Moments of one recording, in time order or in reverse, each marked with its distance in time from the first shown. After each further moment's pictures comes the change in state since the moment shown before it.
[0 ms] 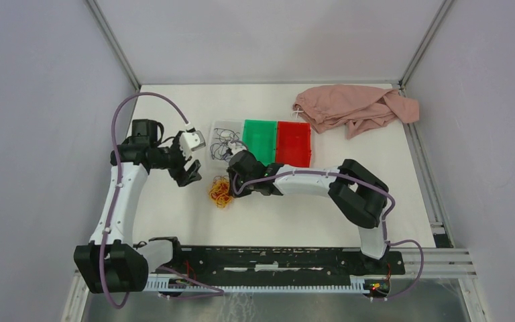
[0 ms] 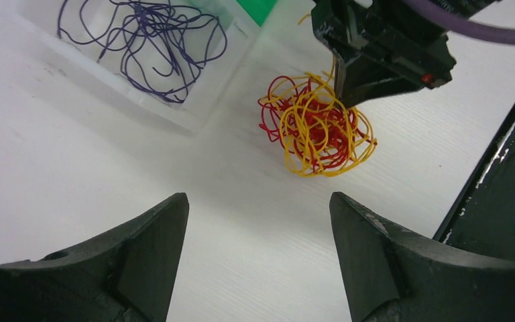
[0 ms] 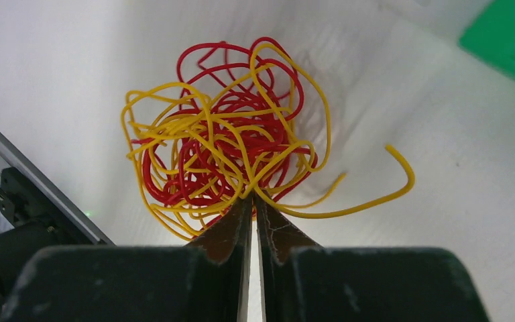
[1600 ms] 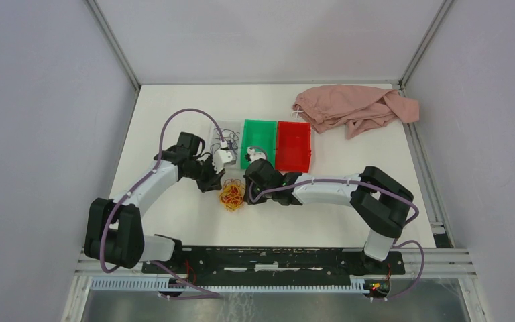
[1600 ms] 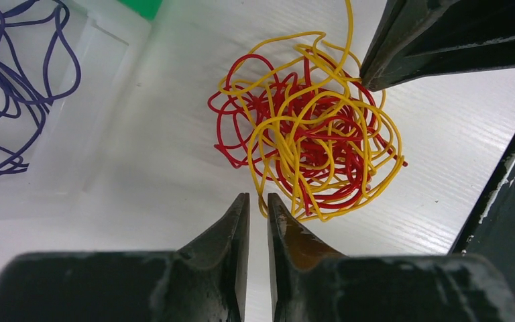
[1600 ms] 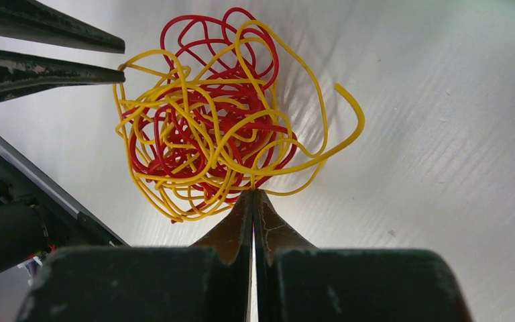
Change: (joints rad) left arm -0.297 0.196 -0.257 0.330 -0.113 -0.182; right arm -0.001 -0.215 -0.286 0.056 0.061 0.076
